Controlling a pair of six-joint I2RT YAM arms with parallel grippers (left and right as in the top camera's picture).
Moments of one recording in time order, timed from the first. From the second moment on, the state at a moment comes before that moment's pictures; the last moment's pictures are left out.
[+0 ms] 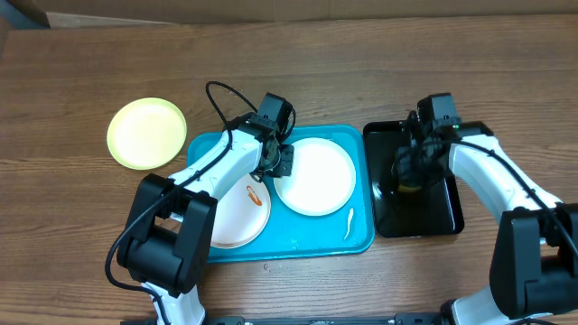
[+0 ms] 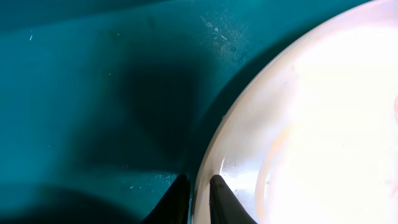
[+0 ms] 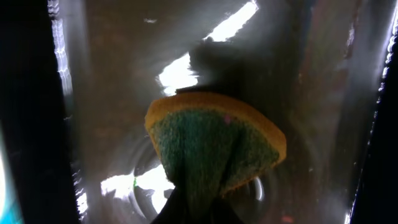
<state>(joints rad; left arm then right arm) -0.42 1.92 1.24 -0.67 0.04 -0.29 0.11 1.72 1.06 -0.72 -0.06 0.05</state>
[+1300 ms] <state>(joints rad) -0.44 1.92 1.23 -0.69 0.07 -0.27 -0.24 1.72 1.25 -0.82 -0.02 0.24</state>
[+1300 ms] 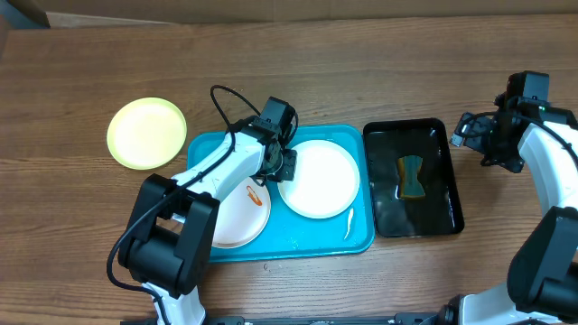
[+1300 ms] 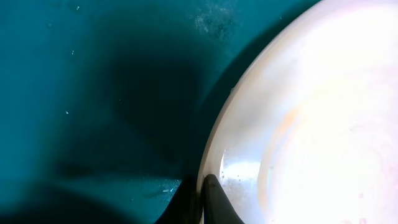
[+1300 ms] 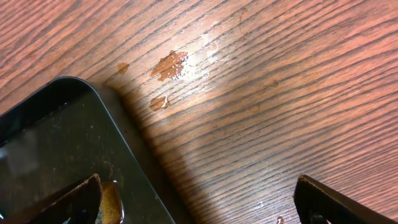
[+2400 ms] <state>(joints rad) -0.69 1.84 1.63 -0.77 -0.31 -0.20 -0.24 1.72 1.25 -0.82 -0.02 0.24</state>
